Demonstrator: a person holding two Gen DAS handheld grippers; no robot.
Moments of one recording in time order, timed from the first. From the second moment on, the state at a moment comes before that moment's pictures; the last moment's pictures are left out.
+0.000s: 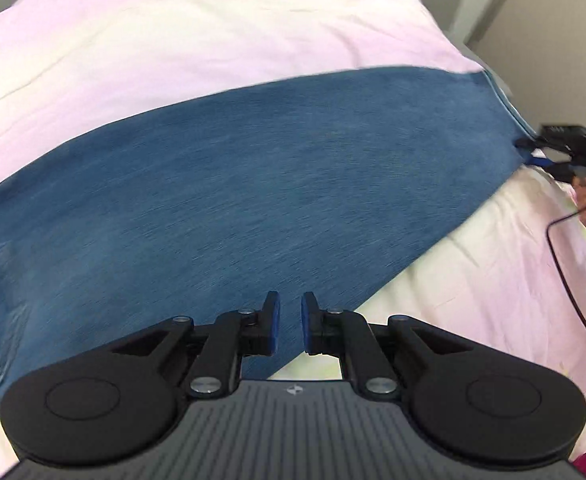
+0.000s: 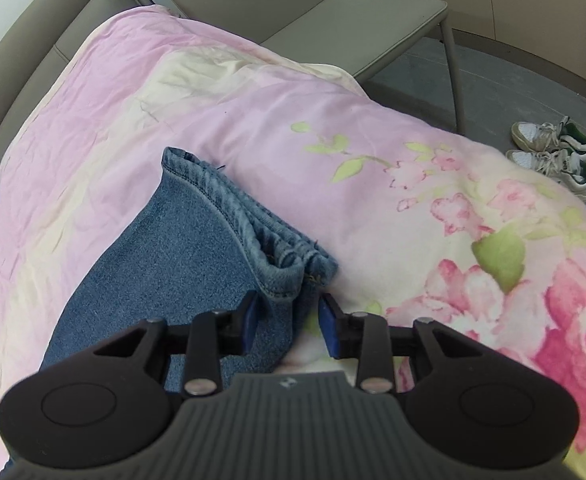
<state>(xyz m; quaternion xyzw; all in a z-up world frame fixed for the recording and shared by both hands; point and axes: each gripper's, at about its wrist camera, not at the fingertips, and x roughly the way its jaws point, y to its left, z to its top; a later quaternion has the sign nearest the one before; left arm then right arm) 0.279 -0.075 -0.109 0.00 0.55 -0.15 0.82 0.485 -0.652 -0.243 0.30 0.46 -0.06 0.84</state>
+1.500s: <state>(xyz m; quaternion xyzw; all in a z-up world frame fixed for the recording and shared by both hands) 0.238 0.095 -0.069 -0.04 0.48 -0.09 0.87 0.379 -0.213 -0.058 -0.09 0.38 0.29 0.87</state>
